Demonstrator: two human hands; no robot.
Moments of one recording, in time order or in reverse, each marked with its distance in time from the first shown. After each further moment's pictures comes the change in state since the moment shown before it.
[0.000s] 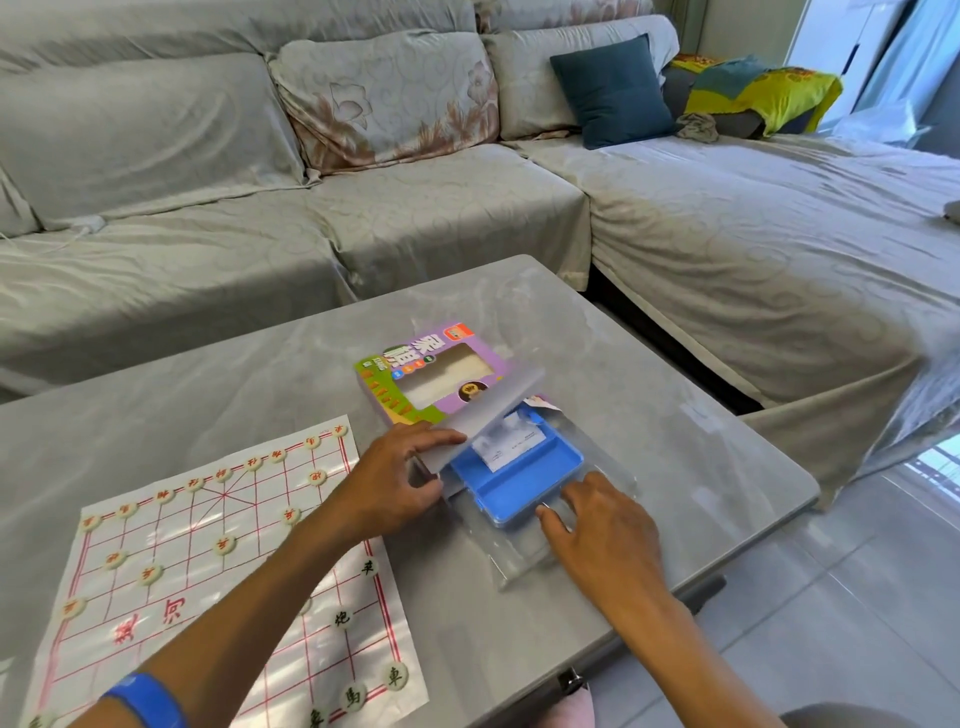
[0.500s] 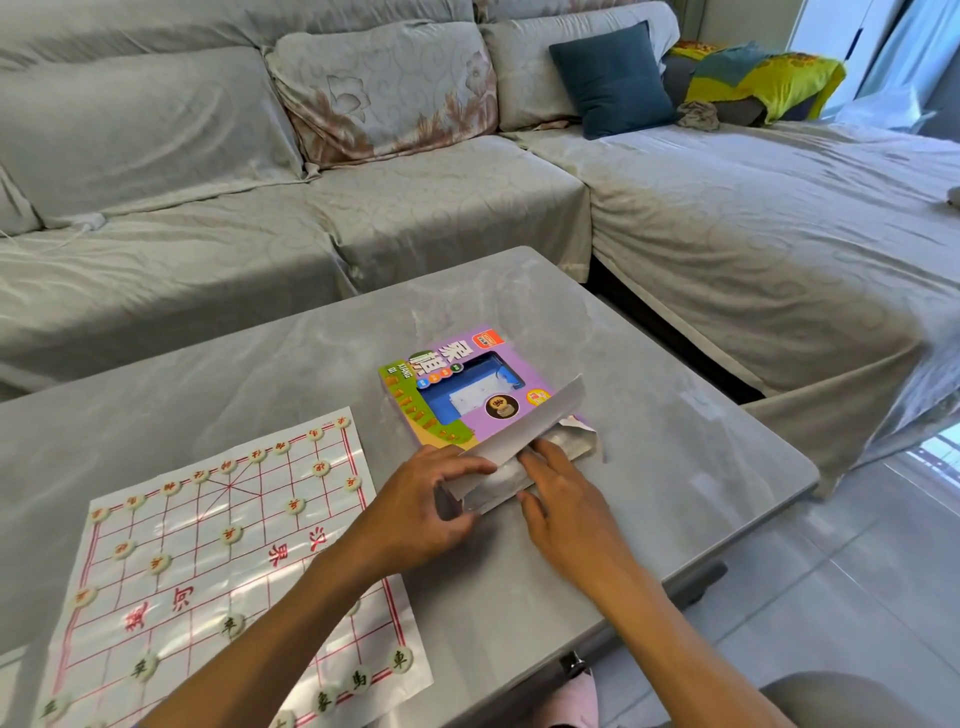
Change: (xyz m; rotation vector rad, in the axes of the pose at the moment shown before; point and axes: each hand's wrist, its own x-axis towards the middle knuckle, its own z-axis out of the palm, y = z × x) left_hand -0.025 0.014 0.027 0.011 -0.025 0.118; right_hand 0.012 -0.011 0.021 0.289 -0.069 -0.233
